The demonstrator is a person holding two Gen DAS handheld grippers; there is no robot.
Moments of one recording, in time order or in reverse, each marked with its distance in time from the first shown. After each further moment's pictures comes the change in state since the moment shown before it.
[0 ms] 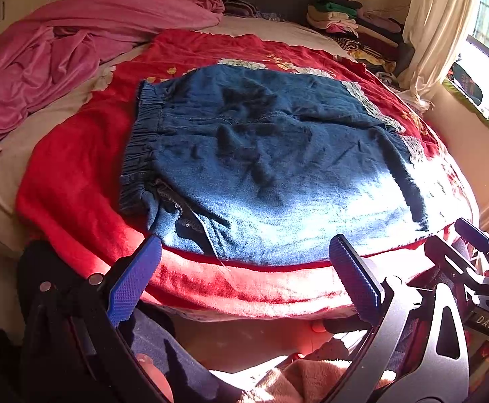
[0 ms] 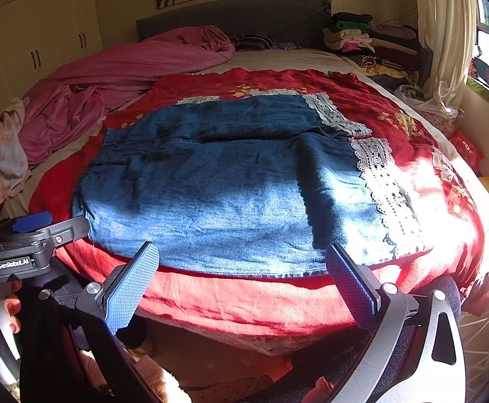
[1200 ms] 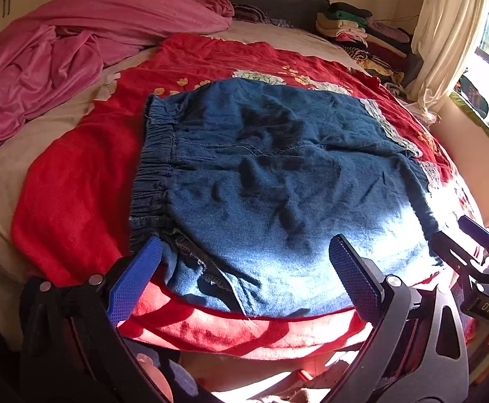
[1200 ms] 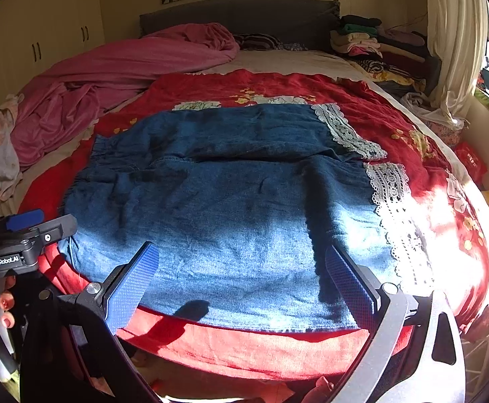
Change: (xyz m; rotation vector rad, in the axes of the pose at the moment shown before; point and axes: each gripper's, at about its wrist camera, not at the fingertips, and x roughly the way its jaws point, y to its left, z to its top) left arm 0.022 0.030 0.044 -0.042 -0.022 0.014; right arm 0.045 0.002 0.049 -0.049 0.008 0.003
